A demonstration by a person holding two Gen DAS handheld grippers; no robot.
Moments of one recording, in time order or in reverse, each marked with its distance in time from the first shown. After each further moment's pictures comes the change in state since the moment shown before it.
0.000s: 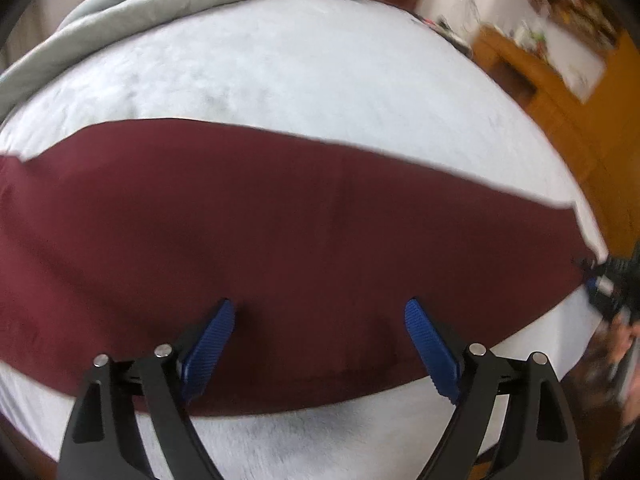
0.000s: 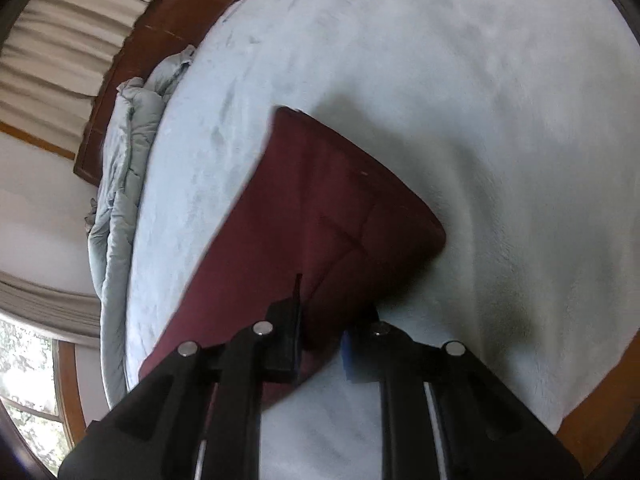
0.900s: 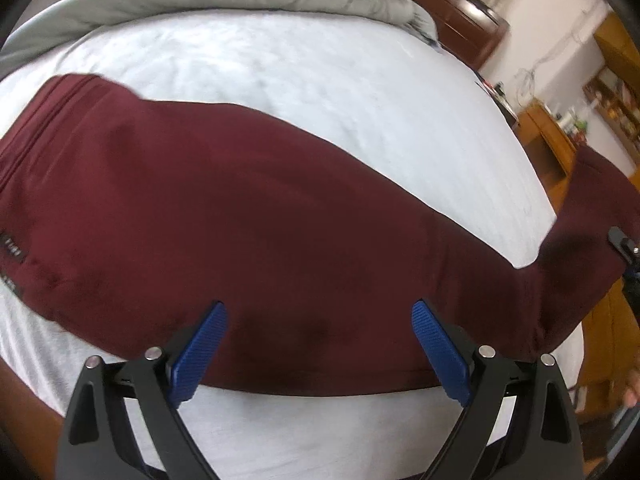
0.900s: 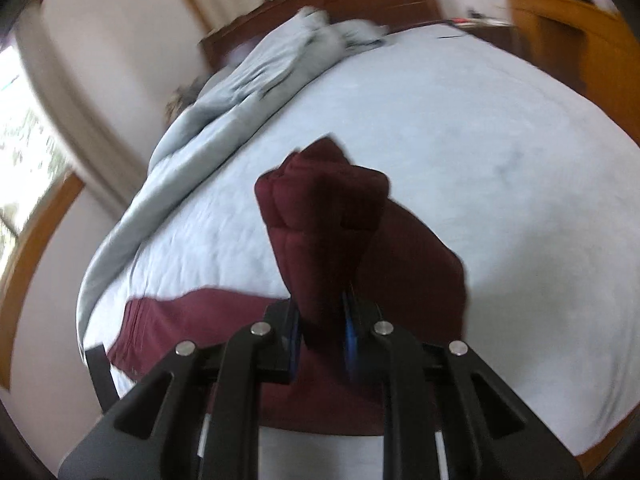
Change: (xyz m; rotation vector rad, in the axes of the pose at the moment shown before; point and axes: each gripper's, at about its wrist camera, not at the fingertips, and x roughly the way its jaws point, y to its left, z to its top) left arm -0.055 0.107 -0.012 -0.282 -0.046 0.002; right arm 0.015 0.298 -0.119 -0.679 -0.003 0.088
